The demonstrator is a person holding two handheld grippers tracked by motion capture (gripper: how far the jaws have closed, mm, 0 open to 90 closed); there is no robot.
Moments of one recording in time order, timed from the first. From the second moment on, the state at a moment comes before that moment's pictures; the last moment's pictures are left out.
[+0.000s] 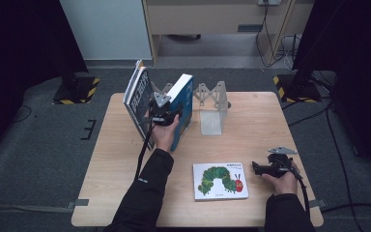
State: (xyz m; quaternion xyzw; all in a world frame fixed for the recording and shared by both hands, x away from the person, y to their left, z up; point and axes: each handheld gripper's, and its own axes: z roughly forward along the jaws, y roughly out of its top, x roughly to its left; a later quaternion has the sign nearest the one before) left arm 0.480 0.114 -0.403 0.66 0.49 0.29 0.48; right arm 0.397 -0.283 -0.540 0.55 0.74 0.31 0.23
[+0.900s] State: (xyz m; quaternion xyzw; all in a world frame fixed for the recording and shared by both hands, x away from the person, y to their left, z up) left arm 0.471 0.090 -0.414 0.65 0.48 0.30 0.50; right arm 0.397 -0.283 -0.540 0.55 0.74 0.31 0.23
